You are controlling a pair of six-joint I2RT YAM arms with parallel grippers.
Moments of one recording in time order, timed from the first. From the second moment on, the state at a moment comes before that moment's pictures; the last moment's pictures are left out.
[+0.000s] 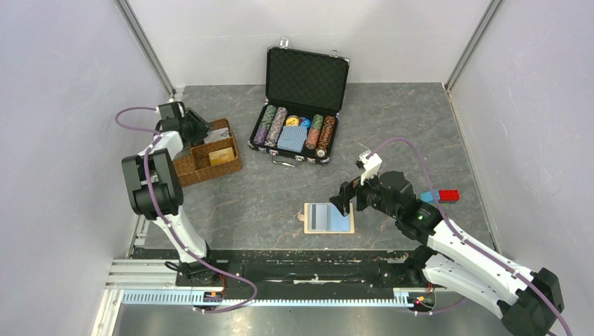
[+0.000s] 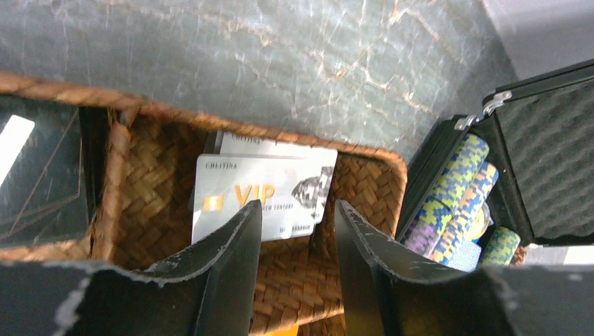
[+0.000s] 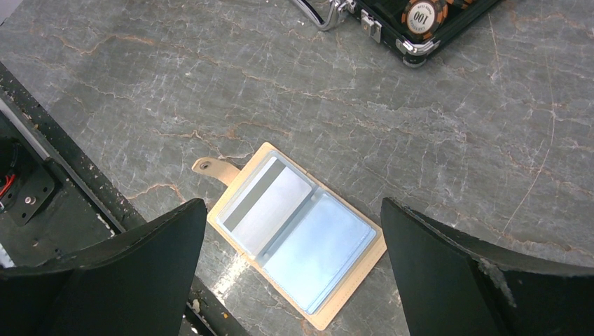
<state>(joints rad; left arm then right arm) 0.25 1.87 1.23 -0.06 0.26 -0.61 0.71 0.80 0.52 -0.12 -0.07 0.22</state>
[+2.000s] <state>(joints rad) -0.81 1.41 0.51 0.11 0.21 -0.72 0.71 0.77 0.33 -0.10 -0.12 0.51</state>
